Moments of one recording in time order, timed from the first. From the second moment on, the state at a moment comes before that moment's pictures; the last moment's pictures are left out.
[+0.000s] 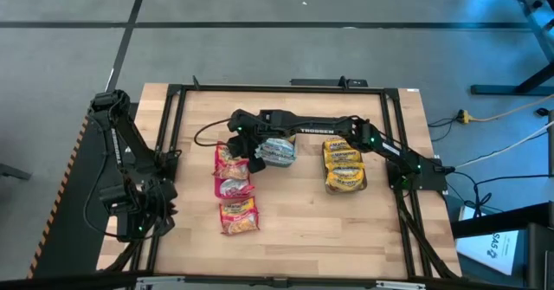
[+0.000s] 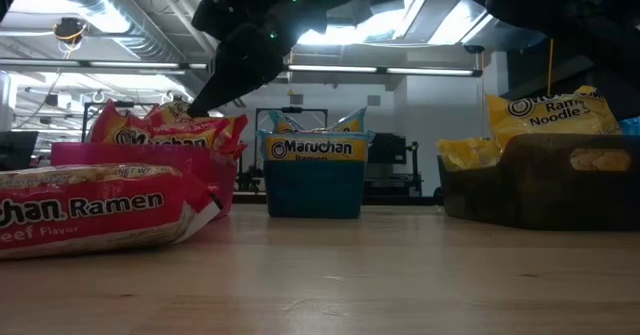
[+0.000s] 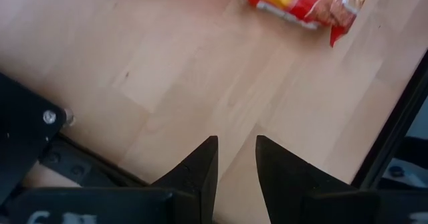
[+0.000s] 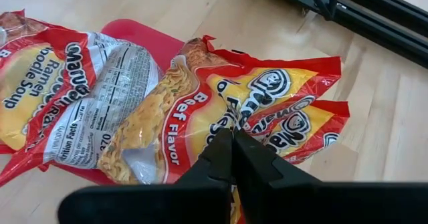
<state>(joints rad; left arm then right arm) -1.28 1.13 0.84 -1.13 -0.40 -1.91 -0.10 2.44 2.33 -0.73 -0.30 -0.52</state>
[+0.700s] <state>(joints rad) -1.28 1.13 0.84 -1.13 -0.38 -1.91 -0.08 2.43 2.33 -0.76 -0.13 -0.51</state>
